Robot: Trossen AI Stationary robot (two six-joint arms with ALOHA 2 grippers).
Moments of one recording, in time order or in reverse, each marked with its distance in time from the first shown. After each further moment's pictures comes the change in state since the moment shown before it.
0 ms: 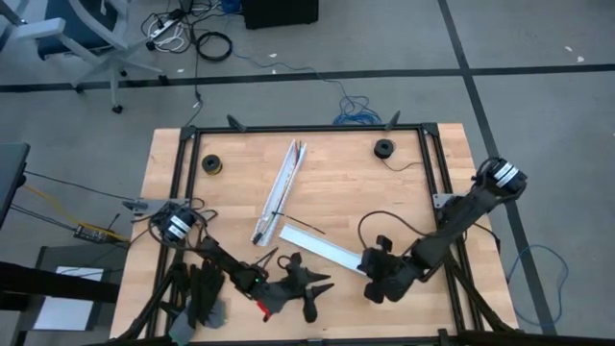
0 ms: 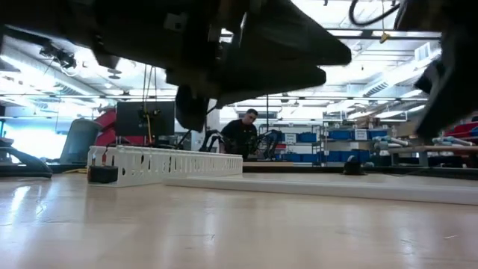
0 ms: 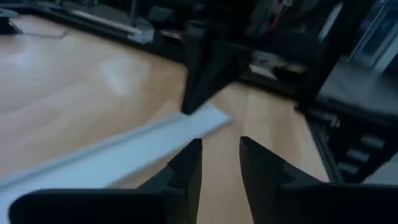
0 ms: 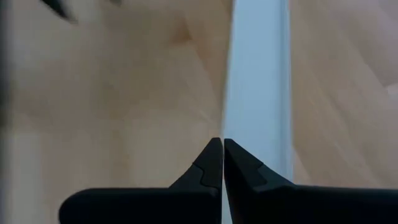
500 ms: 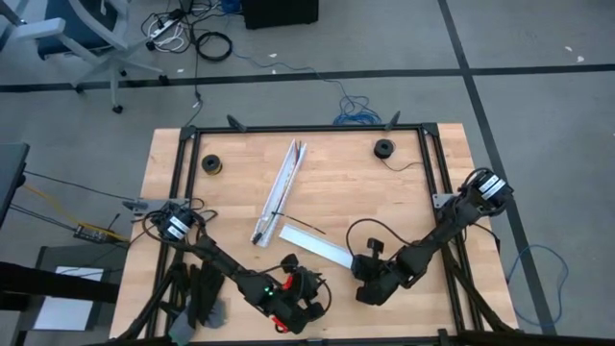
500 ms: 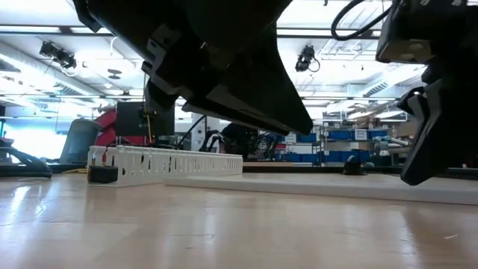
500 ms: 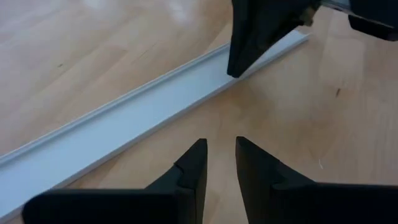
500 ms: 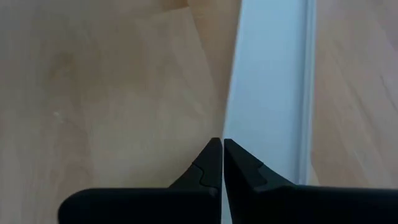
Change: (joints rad) left arm -0.014 -0.001 0.330 -1.029 -0.049 -0.363; right arm -0.042 0.164 0.072 -0.008 -0.037 -0.094
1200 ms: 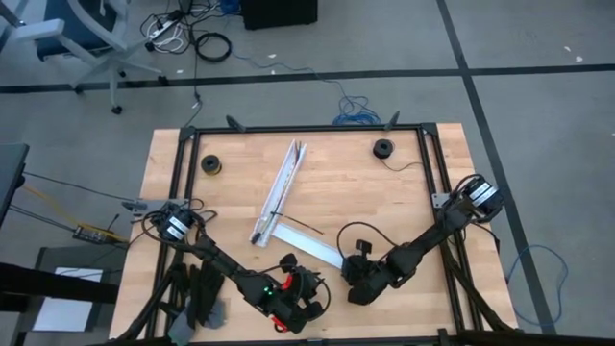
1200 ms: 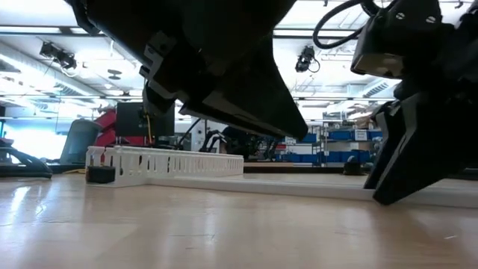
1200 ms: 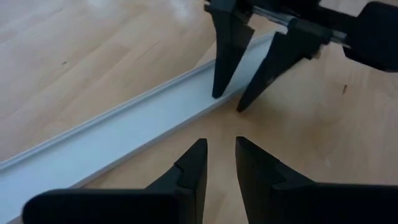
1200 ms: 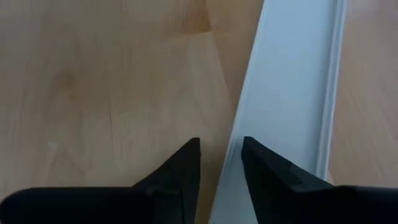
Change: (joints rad) left arm 0.001 0.000 -0.006 -0.014 -0.003 -0.010; right arm -0.054 0.160 0.015 0.082 -0.062 -0.083
